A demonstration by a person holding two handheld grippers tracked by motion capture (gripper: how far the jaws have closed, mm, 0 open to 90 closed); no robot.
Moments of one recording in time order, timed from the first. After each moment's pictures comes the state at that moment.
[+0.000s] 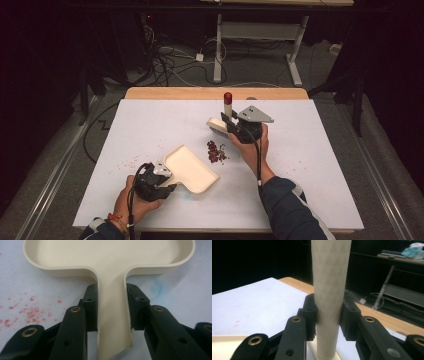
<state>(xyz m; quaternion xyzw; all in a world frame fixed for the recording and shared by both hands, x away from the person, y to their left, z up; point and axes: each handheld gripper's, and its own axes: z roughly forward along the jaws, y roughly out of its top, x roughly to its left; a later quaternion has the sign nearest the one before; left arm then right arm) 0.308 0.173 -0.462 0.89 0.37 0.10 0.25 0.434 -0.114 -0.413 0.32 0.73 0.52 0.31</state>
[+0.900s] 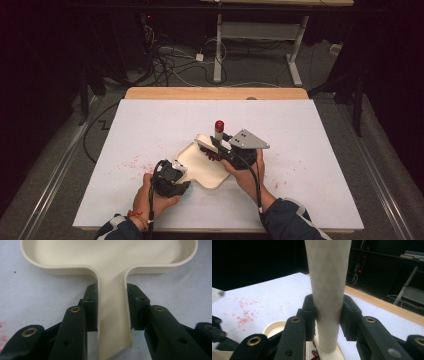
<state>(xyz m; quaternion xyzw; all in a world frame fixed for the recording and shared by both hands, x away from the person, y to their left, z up) 0.320 0.132 -0.464 0.88 0.40 0.08 0.25 0.363 -0.097 -0.419 0.29 0.75 0.53 0.28</state>
